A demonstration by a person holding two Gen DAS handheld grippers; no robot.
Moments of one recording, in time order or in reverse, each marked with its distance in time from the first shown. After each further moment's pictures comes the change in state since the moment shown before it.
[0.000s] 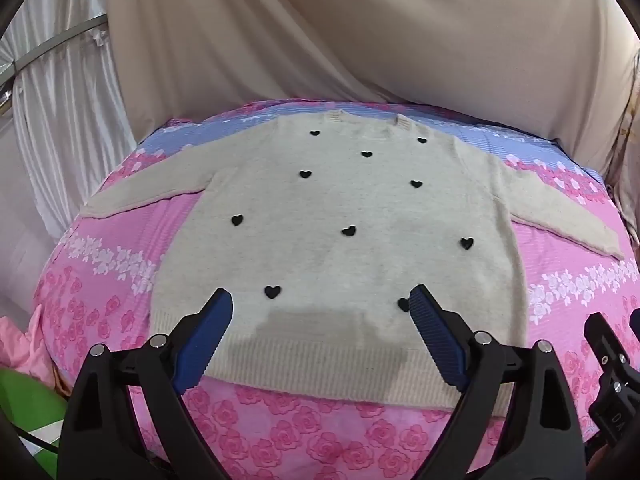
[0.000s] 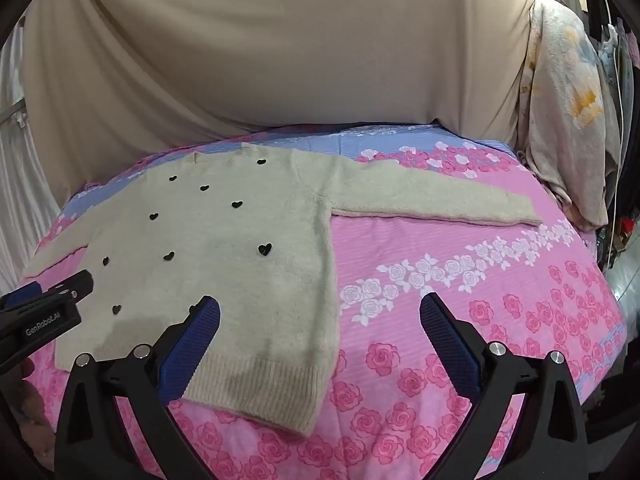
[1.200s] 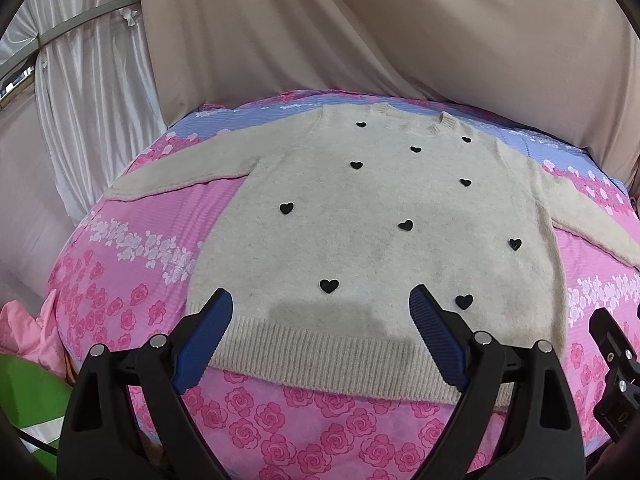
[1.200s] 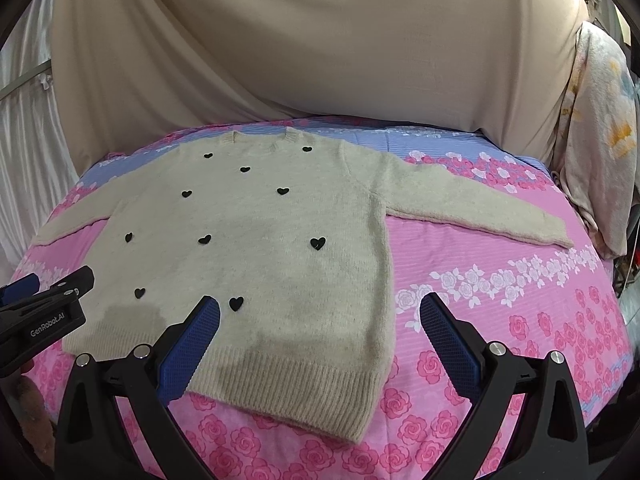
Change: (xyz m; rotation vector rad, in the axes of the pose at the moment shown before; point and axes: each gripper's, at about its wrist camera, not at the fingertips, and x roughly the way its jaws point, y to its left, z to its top) left arm 0.012 0.045 -0.007 -0.048 0.018 0.076; right arm 0.011 0.053 0.002 -0.105 0.029 0.056
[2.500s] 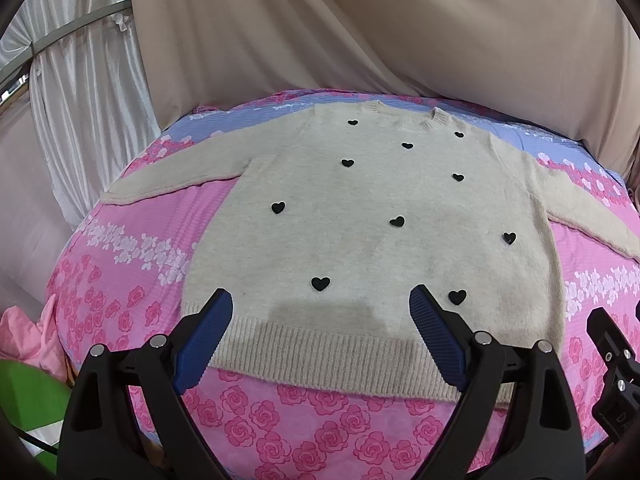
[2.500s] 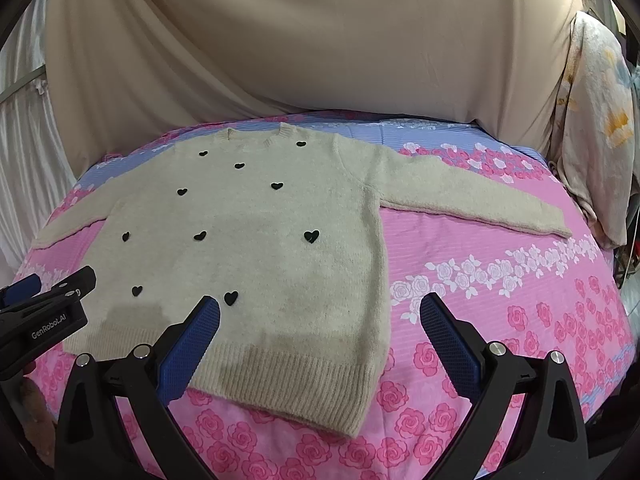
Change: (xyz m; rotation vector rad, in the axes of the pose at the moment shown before) left arm -0.003 -0.013 0.001 0.013 0.008 0.000; right arm 0.002 -0.009 -0.002 0.026 0.022 0.001
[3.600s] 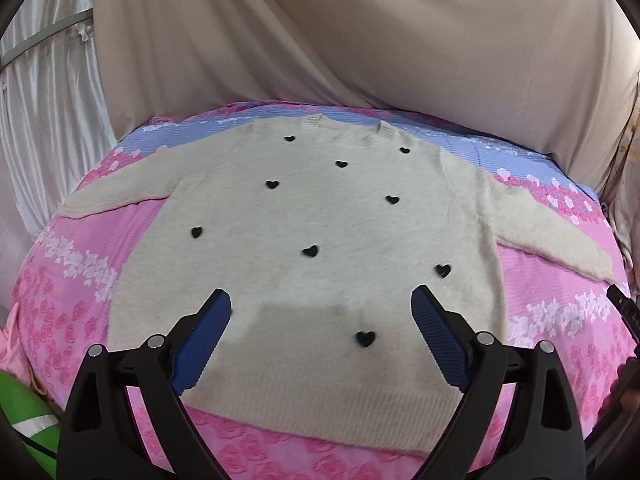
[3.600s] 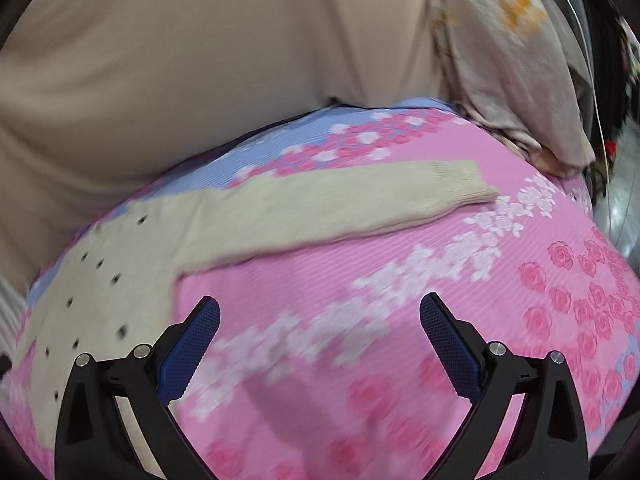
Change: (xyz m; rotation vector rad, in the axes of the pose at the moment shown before) left arm 0.013 -0.083 0.029 -0.011 -0.024 -0.118; right arm 0.093 -0.286 0.020 0.422 -0.073 -0.113
